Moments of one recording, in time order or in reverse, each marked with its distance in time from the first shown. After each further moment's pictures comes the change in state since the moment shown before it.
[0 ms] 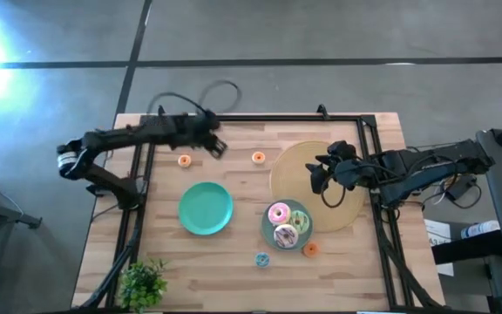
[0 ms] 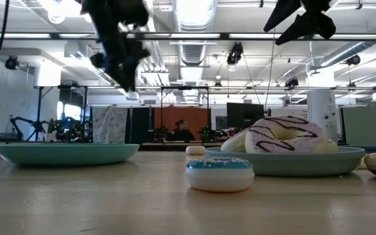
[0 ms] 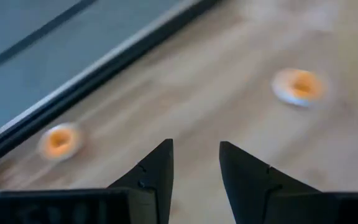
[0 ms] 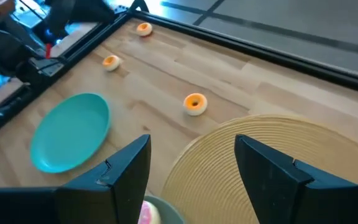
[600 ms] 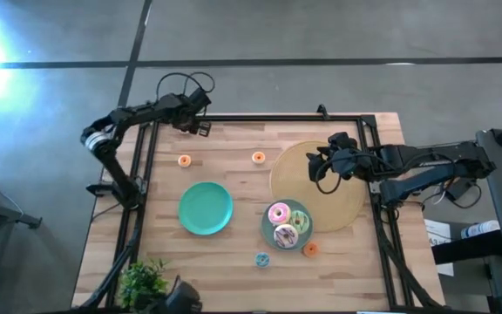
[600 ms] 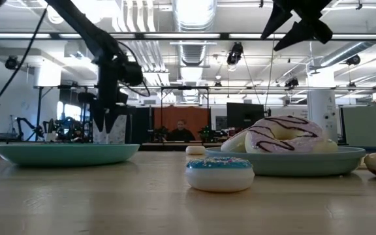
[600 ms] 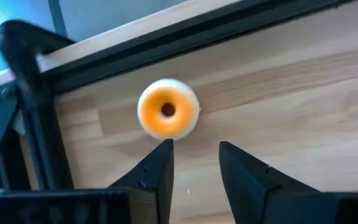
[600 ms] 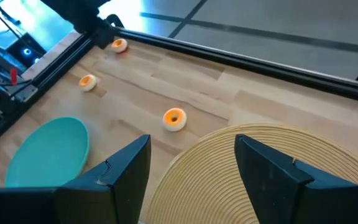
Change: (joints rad) left arm 0.420 0.302 -0.007 -0.002 0.008 0.012; right arm -0.107 0.002 -0.001 0.011 0.001 0.013
